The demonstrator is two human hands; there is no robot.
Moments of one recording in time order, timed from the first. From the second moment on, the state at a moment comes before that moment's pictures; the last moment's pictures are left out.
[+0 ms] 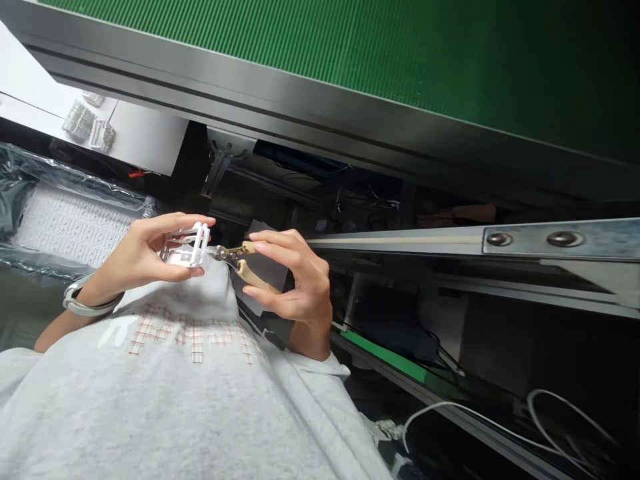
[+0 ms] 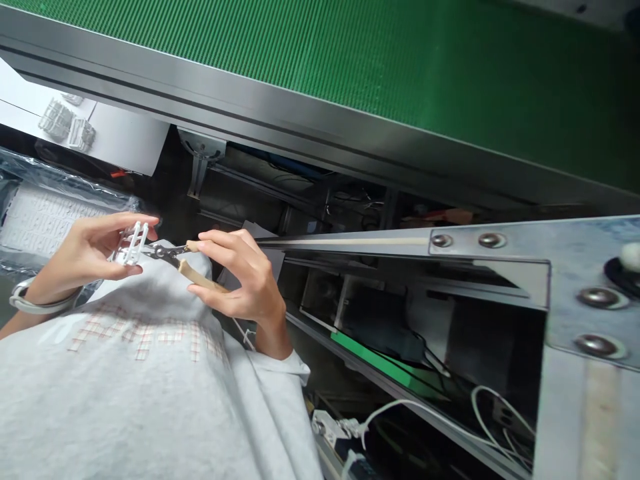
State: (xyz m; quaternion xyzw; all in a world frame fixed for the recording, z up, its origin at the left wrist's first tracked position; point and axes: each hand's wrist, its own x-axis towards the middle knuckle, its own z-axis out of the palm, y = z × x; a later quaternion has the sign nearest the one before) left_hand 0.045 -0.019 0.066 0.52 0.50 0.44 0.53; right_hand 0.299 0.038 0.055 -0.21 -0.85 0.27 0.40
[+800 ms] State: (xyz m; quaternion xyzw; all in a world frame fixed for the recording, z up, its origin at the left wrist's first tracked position) left_hand 0.039 -0.020 0.059 0.53 0.49 0.43 0.54; right_hand 0.300 0.028 0.059 -0.22 -0.86 0.24 0.40
